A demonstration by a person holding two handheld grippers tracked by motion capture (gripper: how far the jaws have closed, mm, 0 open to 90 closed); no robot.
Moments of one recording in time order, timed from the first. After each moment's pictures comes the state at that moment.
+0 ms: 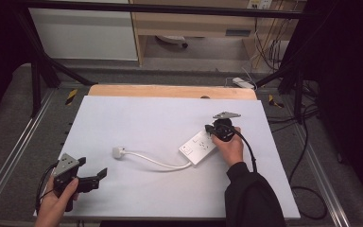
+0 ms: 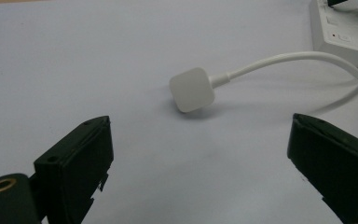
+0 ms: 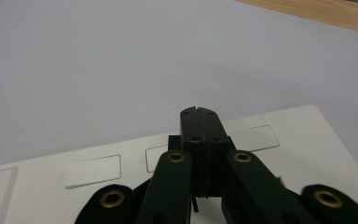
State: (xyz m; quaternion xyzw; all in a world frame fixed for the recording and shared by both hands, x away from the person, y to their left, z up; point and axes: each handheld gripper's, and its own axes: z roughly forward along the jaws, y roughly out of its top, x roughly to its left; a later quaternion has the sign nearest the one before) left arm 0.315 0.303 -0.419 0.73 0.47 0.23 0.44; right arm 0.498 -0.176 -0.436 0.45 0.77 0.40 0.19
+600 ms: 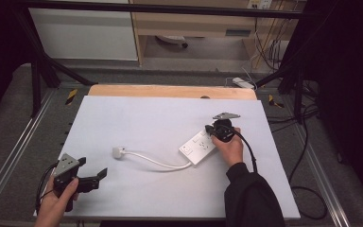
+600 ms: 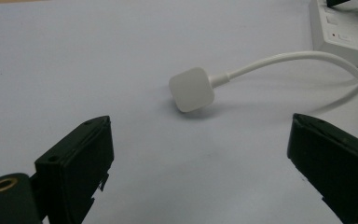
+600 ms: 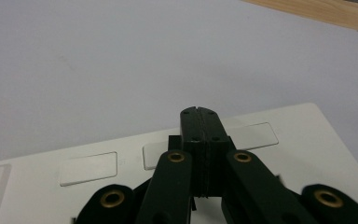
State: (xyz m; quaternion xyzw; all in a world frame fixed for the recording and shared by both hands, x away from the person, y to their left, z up) left arm 0.315 0.303 -0.419 0.73 0.47 0.23 0.44; right arm 0.498 -0.176 -0.439 0.45 0.77 0.40 0.20
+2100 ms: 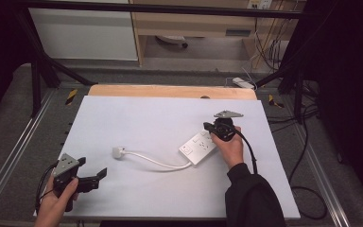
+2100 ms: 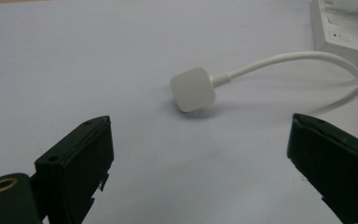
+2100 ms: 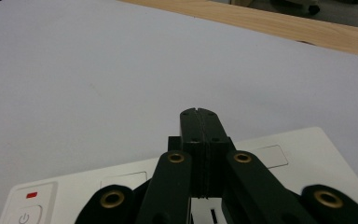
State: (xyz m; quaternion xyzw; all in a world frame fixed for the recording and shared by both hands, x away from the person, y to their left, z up) left arm 0.315 0.303 -0.419 0.73 0.47 0.23 0.44; right arm 0.490 -0.174 -0.423 0.44 0.76 0.44 0.19
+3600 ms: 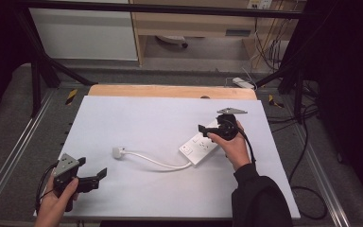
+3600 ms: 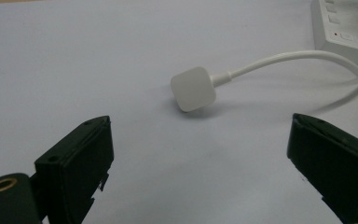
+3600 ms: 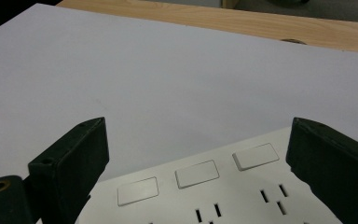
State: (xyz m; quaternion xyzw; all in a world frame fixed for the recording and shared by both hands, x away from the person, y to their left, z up) left arm 0.315 0.303 -0.419 0.73 0.47 0.23 0.44; right arm 0.486 -0.177 -0.404 0.48 0.74 0.44 0.18
